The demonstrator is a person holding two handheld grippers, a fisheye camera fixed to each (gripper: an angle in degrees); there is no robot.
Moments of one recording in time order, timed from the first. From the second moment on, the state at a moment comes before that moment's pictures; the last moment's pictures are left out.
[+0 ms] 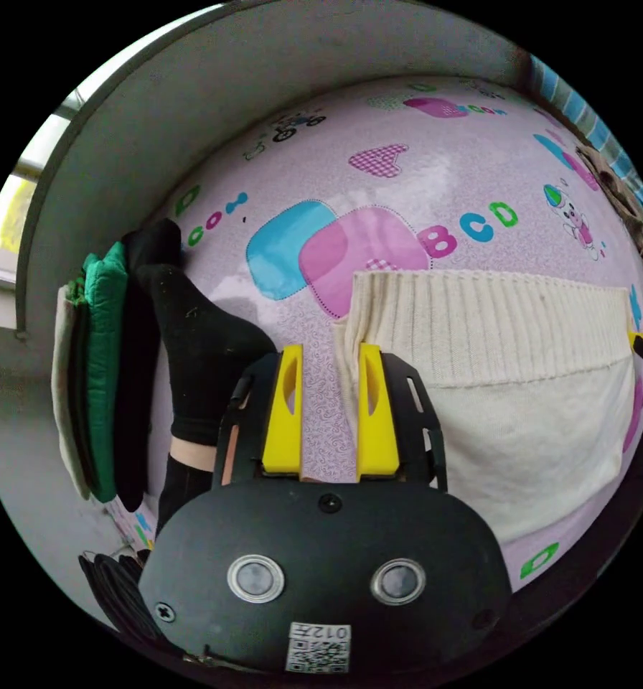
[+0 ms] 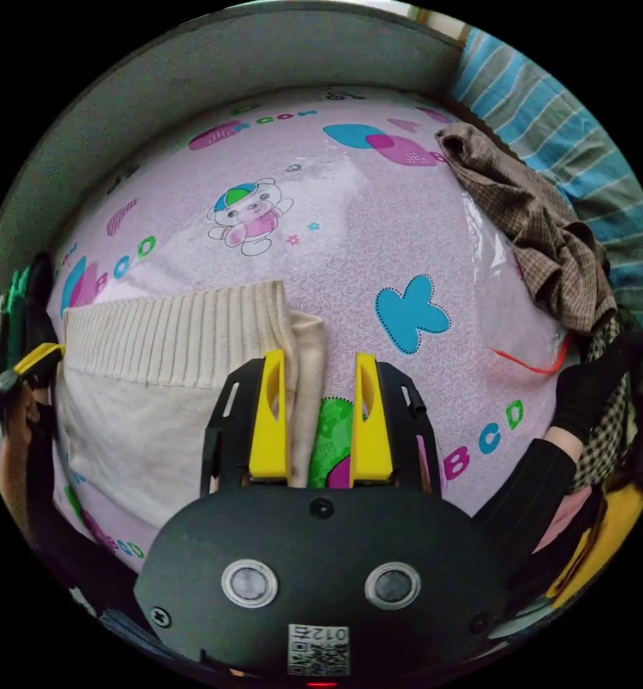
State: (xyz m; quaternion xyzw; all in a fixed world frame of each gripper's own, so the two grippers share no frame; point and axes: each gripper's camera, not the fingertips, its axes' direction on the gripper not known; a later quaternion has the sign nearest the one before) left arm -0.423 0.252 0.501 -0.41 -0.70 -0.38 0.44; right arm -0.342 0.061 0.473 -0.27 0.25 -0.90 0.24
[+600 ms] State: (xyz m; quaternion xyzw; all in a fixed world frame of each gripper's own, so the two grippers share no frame) left arm -0.392 0.285 0.431 -0.34 -0.63 -0.47 0.52; right arm -0.332 0.042 0.469 -0.36 0.22 -0.88 0.21
